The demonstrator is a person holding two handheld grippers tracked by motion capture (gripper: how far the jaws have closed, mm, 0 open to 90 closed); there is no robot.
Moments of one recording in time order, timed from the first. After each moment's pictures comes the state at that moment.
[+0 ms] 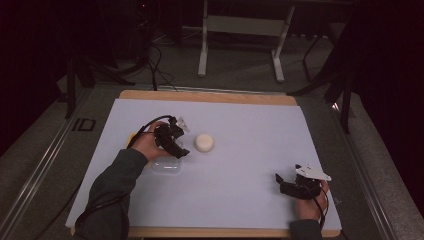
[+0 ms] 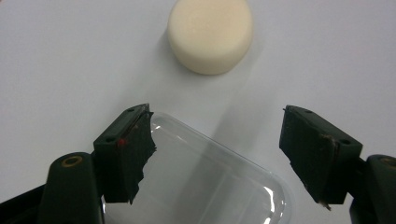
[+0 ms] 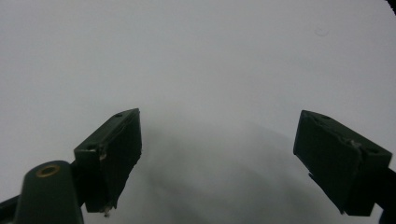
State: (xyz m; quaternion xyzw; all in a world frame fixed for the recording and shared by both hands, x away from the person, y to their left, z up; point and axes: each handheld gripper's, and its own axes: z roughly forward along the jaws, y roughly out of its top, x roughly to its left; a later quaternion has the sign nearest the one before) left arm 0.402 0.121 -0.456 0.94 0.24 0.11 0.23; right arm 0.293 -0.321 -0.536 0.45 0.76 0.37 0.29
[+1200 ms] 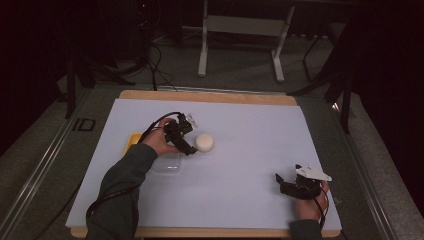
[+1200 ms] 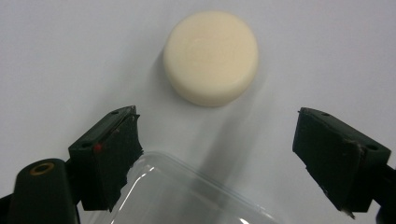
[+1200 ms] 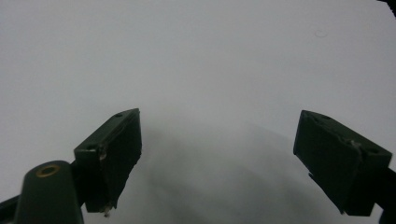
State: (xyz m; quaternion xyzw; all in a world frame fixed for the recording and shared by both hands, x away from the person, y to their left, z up) left arm 0.425 0.098 -0.465 0.94 0.24 0.08 0.23; right arm 0.292 -0.321 -0.536 0.45 0.76 0.37 0.29
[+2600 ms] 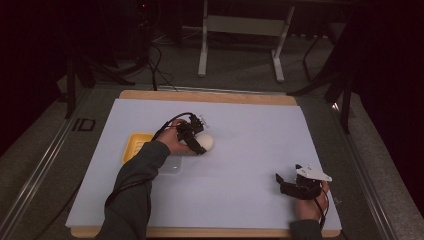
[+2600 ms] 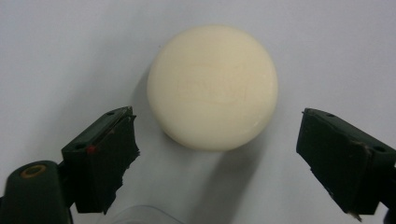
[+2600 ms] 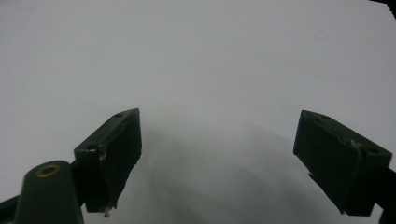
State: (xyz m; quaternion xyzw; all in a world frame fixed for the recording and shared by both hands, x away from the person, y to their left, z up) left arm 0.453 0.067 -0.490 0.95 0.24 0.05 0.21; right arm 0.292 -0.322 -0.536 0.45 0.76 0.38 0.29
